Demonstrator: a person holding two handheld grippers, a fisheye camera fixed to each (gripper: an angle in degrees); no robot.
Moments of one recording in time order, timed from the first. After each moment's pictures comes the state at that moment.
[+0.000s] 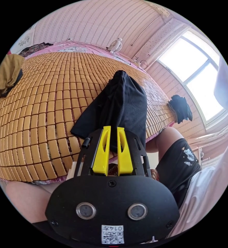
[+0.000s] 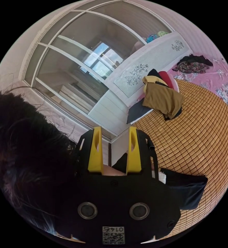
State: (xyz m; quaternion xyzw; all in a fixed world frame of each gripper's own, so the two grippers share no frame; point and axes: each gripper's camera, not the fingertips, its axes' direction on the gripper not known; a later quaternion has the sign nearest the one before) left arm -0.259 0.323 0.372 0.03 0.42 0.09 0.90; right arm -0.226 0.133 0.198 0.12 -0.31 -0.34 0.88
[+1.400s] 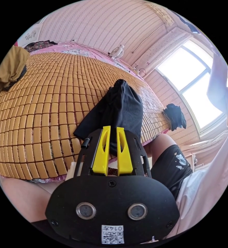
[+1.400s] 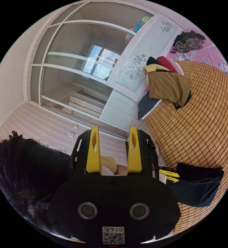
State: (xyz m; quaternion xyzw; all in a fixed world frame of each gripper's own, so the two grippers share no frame) left arm -0.299 0.323 0.342 0.05 0.44 0.06 0.89; right arm -0.210 0.062 0.161 0.05 -0.39 -0.28 0.87
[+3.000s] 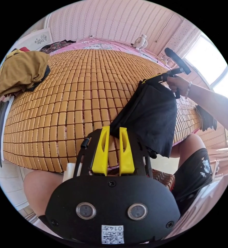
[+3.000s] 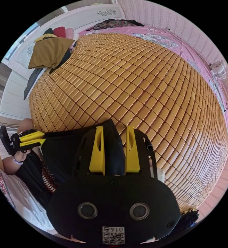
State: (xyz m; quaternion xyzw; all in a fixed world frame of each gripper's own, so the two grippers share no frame) left arm -0.180 0.332 0.358 0.00 0.27 0.06 0.96; right arm -0.024 0.067 0.334 0.08 0.13 -0.16 0.97
